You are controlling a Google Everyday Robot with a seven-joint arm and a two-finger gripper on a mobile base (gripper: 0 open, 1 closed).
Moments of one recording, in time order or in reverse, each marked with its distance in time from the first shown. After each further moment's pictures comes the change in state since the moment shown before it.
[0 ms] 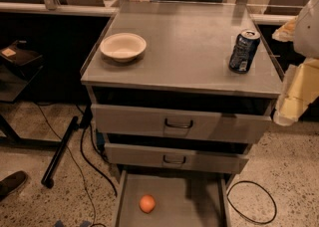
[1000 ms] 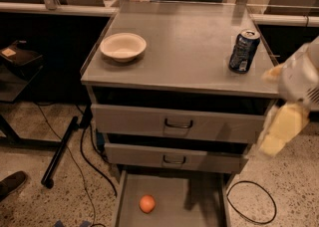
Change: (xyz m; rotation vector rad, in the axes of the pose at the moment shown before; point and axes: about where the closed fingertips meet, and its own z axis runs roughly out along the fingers) arm 0.014 0.037 0.070 -0.102 -0.078 0.097
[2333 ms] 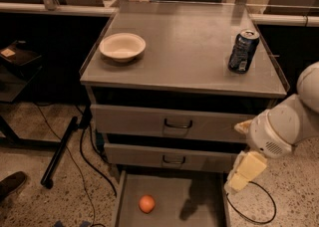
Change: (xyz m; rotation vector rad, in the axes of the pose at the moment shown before) arm 0.029 0.038 0.140 -0.184 -0.132 0.127
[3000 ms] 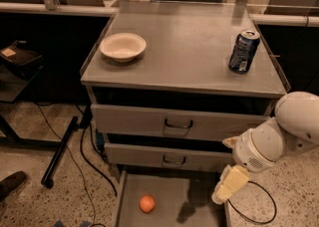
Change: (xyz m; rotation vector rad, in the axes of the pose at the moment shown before) arm 0.016 -0.003 0.074 -0.054 -0.042 0.016
